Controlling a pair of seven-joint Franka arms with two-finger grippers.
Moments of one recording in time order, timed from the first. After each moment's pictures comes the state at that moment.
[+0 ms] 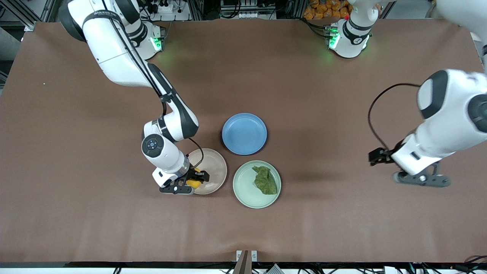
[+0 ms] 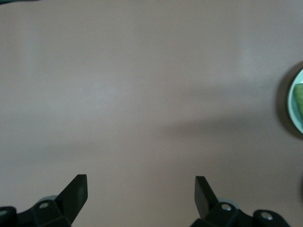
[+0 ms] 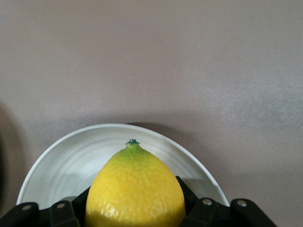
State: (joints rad) left arm 0.14 0.41 -0.34 -1.45 0.16 1.88 -0.09; right arm 0.36 0.84 0.07 -1.48 0.08 2.53 0.41
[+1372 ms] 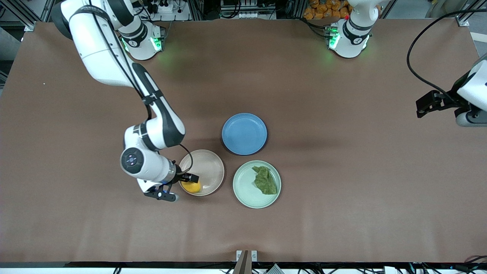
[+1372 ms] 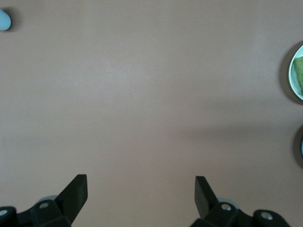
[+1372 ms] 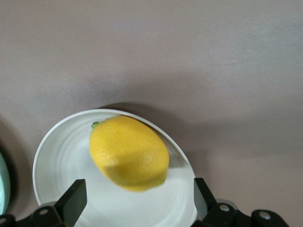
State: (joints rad) left arm 0.26 0.11 -0.37 -1.45 0.12 1.57 -0.06; right arm 0.29 0.82 0.06 -1.33 0.16 2.15 0.46
